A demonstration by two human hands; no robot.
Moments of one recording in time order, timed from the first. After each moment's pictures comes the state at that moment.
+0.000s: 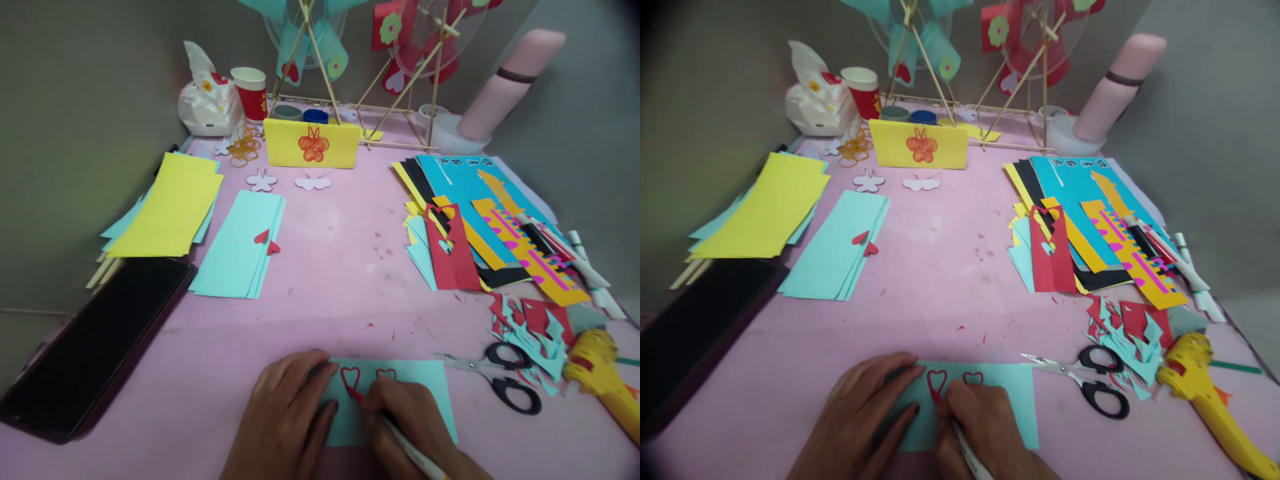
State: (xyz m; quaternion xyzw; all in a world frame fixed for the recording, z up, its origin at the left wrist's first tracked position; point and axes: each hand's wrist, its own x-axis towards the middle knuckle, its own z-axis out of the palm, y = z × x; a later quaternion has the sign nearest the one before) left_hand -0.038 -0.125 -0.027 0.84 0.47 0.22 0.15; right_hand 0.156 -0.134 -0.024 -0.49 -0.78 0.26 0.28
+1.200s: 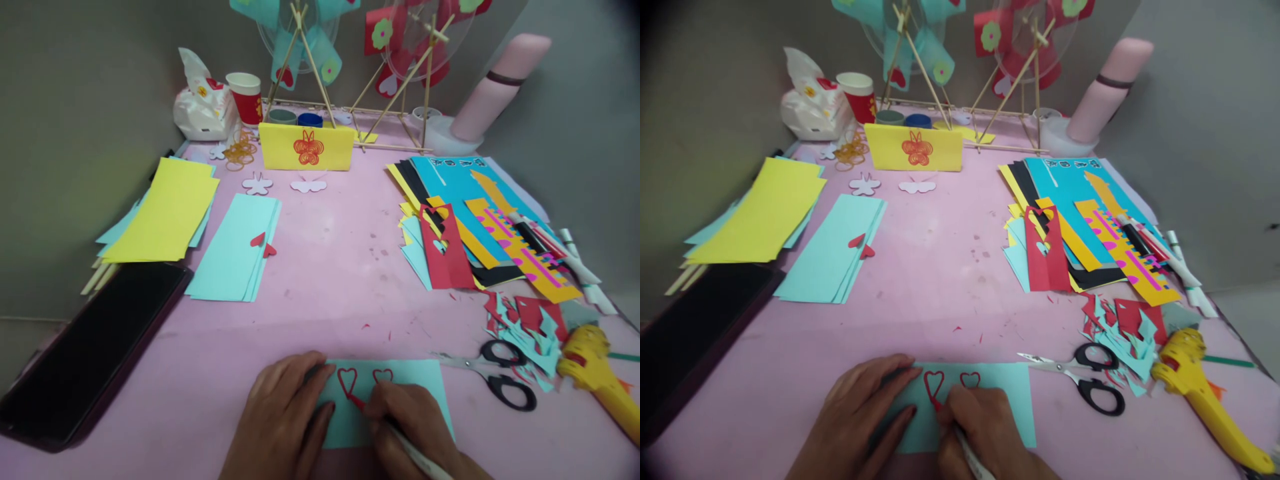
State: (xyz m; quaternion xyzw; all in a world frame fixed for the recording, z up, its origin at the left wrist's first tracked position) left_hand -0.041 -0.125 -0.034 0.85 0.46 0.22 0.15; right_hand 0.158 -0.137 -0.029 -0.50 -0.77 0.24 0.32
